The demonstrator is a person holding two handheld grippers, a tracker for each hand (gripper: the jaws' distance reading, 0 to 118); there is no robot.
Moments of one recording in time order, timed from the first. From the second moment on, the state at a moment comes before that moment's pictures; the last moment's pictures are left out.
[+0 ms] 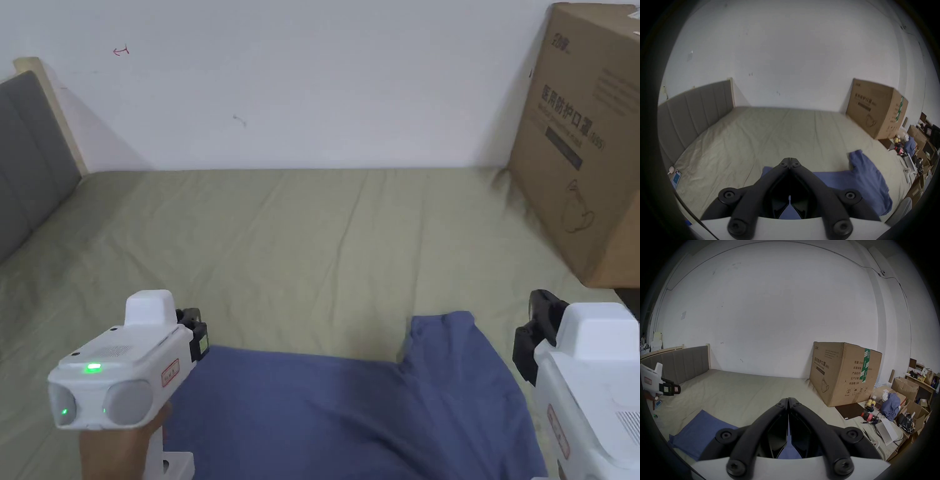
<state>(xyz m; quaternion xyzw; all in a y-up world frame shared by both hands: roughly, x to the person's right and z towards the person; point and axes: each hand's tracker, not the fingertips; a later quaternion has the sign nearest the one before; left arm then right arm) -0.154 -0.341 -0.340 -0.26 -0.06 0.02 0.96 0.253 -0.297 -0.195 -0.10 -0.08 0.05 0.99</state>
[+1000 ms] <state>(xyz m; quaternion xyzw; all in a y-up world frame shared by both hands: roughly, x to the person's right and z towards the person) -0.176 -0.515 -0.535 -0.51 -0.06 -0.05 0.86 0.296 -0.396 -0.308 -0.27 -0.12 -0.01 0.96</state>
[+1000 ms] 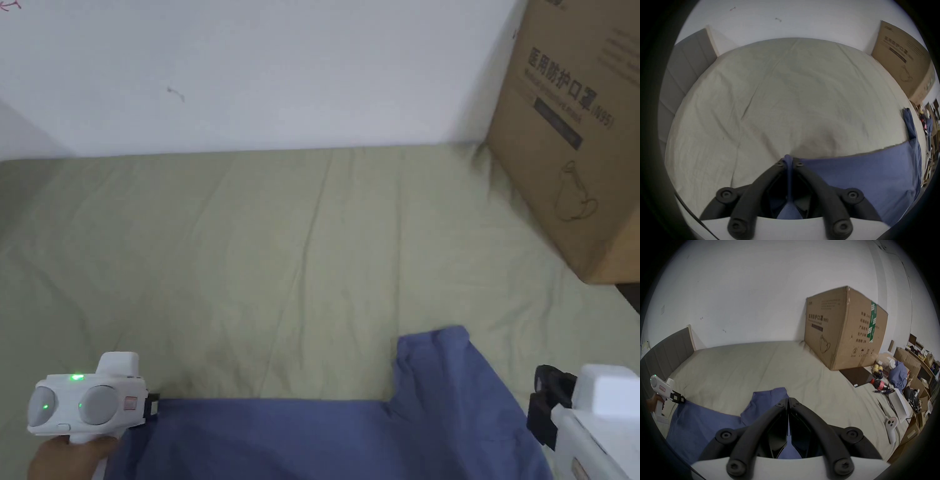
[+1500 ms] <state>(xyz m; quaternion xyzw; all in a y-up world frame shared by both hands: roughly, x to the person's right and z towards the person) -0.196 -0.438 -0.480 -0.43 -0.08 0.01 0.90 0.351 -0.503 -0.403 -0.52 -0.10 -0.03 0.85</state>
